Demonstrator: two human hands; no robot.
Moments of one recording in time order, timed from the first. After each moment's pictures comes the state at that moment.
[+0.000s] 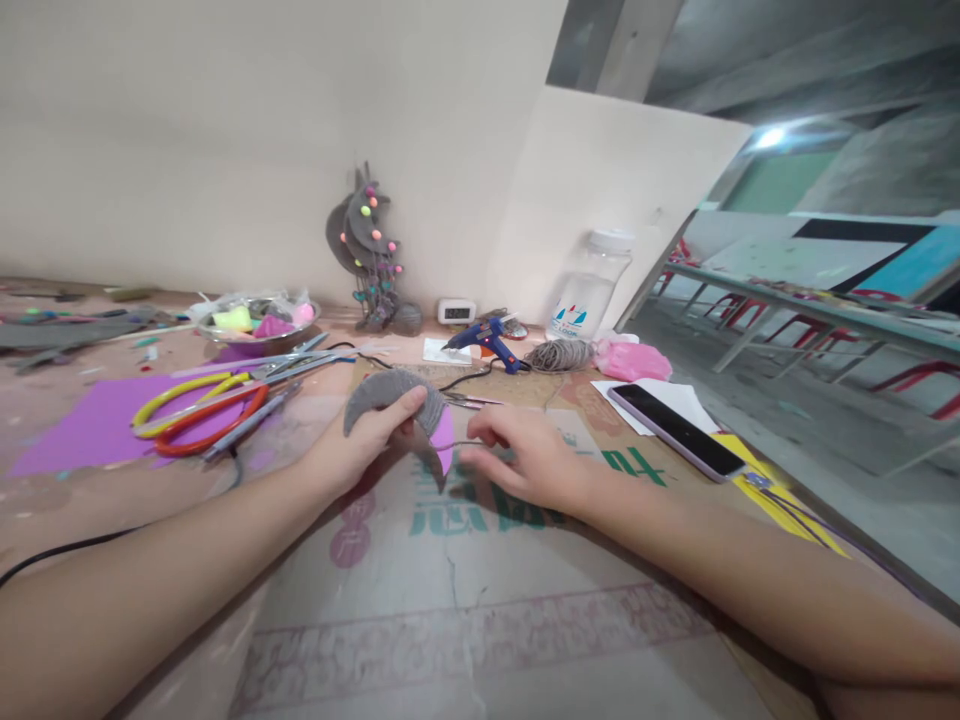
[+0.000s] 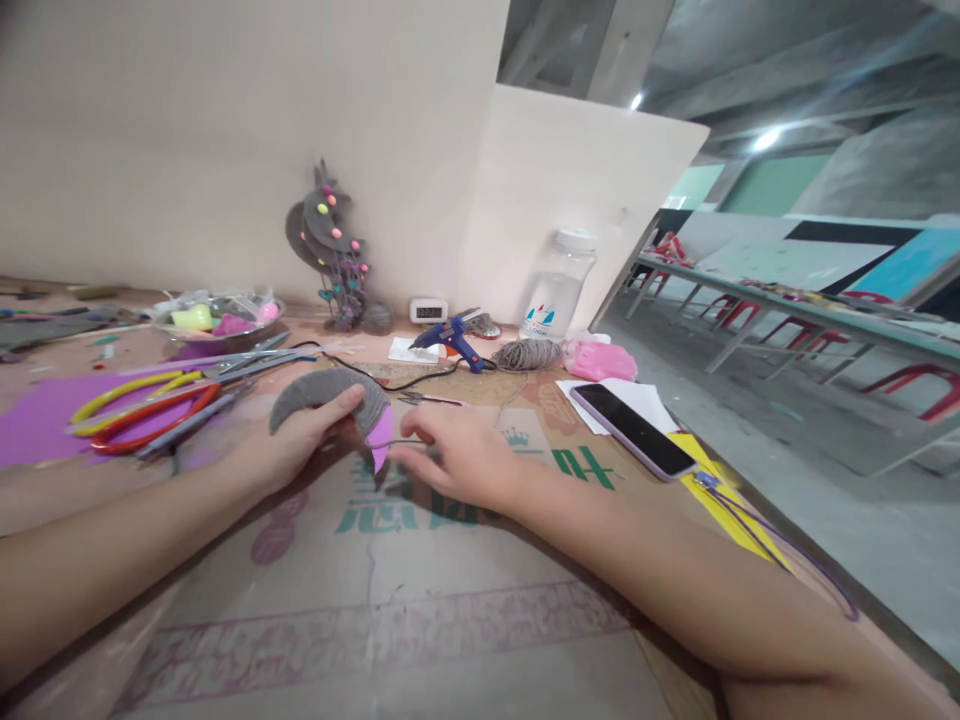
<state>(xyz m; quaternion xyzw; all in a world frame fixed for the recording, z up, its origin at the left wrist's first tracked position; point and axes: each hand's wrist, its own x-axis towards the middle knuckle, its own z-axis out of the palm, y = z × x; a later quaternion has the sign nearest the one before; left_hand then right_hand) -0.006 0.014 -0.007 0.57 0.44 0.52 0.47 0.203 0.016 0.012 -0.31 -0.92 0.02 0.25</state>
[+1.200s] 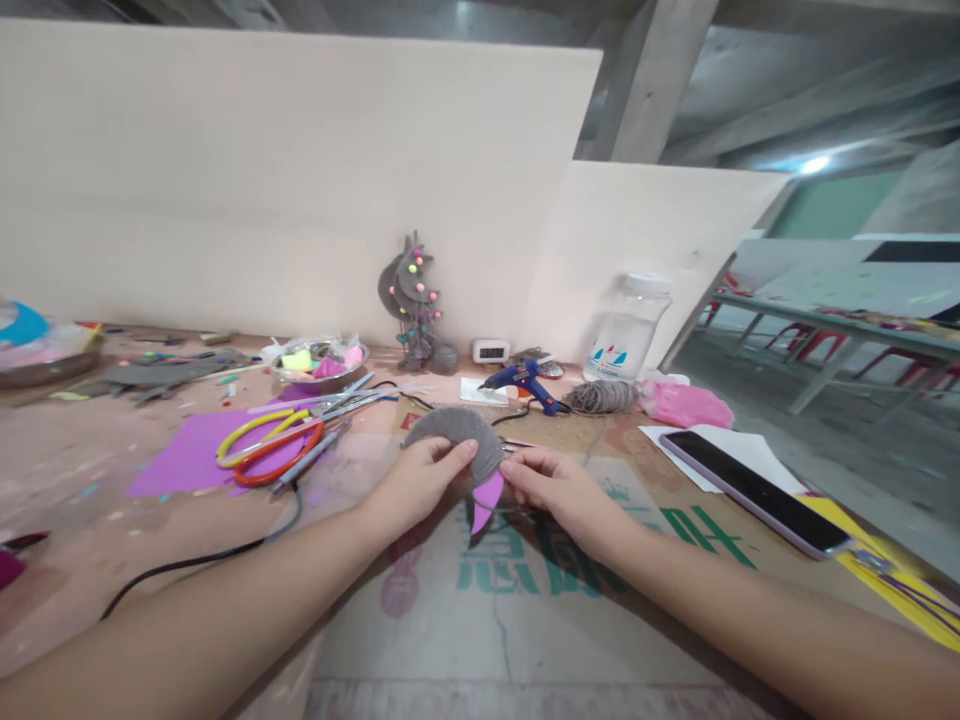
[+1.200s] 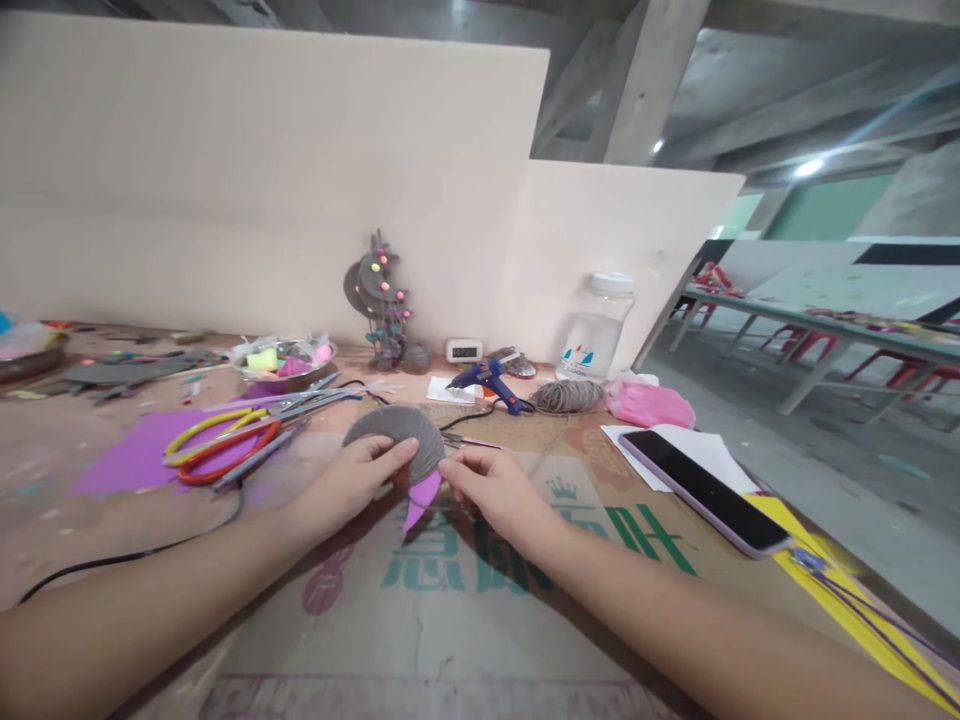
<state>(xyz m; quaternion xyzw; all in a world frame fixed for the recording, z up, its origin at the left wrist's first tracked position) 0.000 0.015 0.005 0.62 0.51 0.43 0.41 0.179 0.020 0.013 -0.45 -0.68 0.48 0.33</state>
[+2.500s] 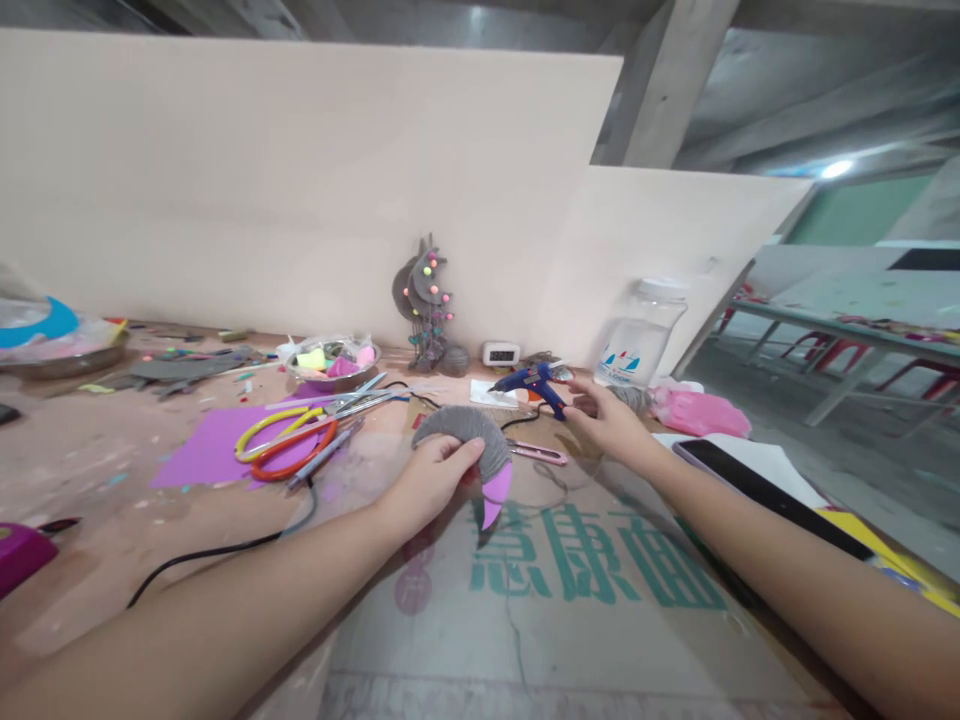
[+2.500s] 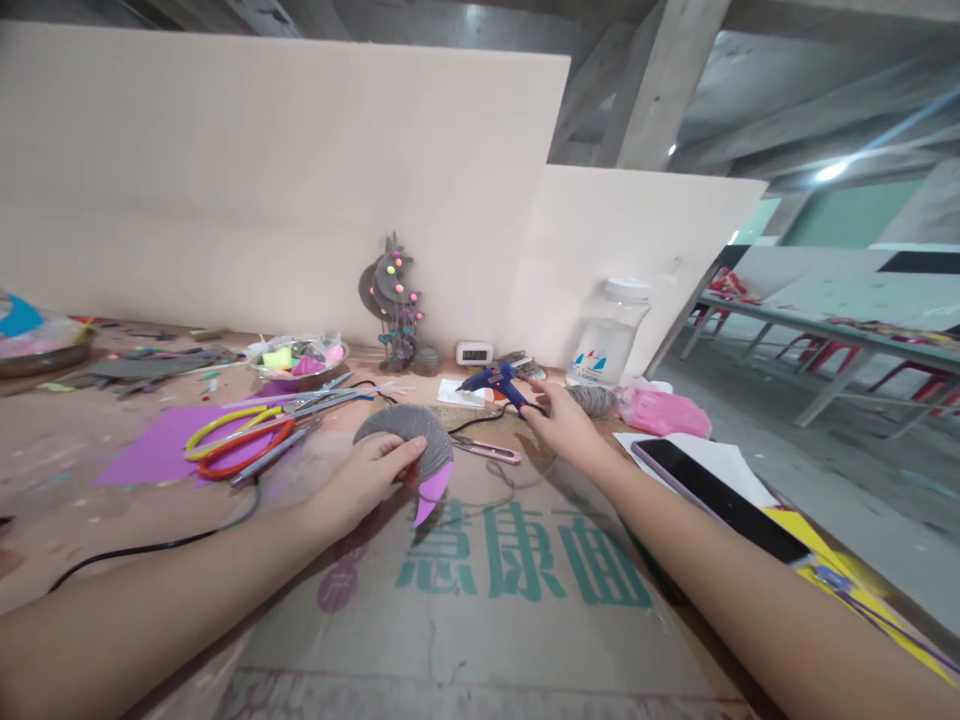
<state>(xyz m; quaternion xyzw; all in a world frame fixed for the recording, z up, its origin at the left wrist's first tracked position) 0.000 0.021 -0.003 0.59 0.50 0.46 0.43 0.260 0.137 0.004 -0.52 -0.76 0.12 0.36</state>
